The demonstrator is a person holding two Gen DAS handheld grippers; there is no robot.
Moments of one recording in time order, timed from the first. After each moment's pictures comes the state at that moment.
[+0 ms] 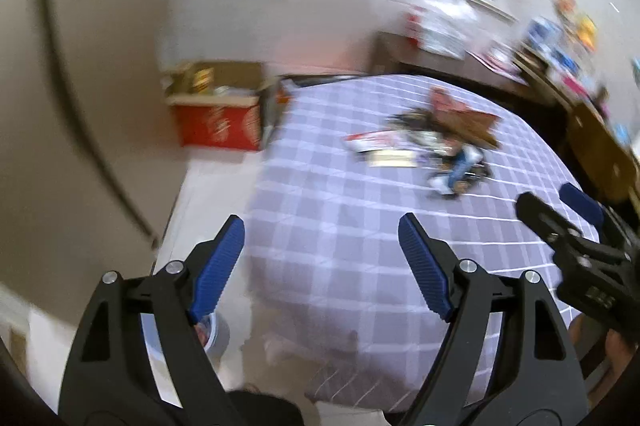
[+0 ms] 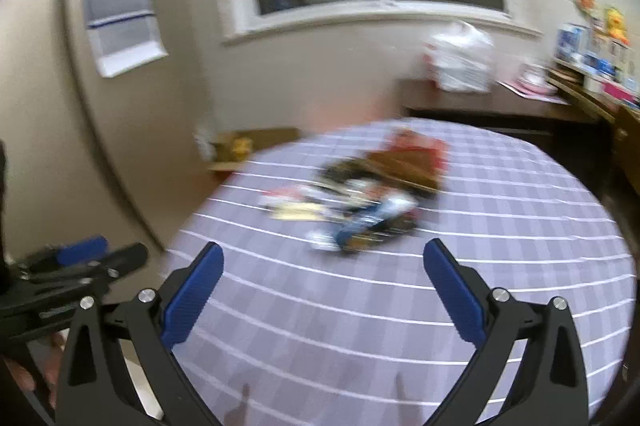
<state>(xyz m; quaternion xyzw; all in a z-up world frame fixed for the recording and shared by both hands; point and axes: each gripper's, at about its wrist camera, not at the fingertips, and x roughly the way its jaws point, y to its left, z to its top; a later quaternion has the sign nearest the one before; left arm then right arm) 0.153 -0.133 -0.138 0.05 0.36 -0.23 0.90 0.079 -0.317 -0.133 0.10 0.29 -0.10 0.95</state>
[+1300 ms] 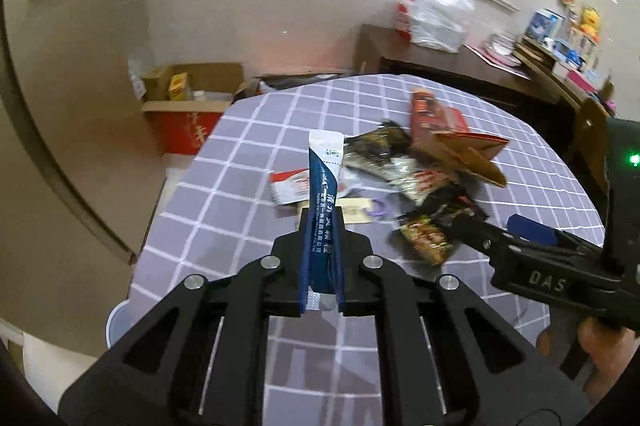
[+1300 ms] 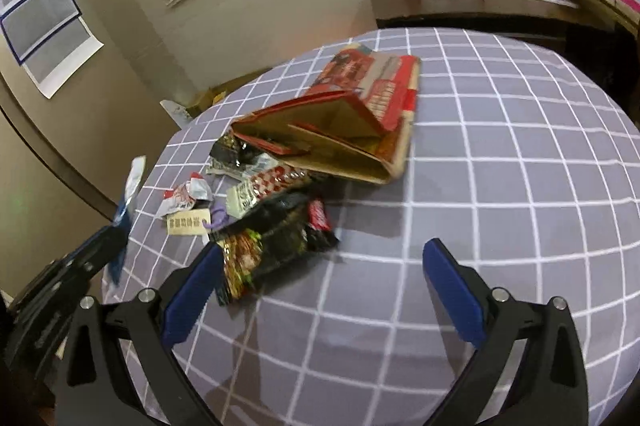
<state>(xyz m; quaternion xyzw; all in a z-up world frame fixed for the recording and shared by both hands) 0.212 -0.218 -0.163 0.03 0.37 -0.20 0.91 0.175 -0.418 -0.200 0.20 0.40 -0.06 0.89</state>
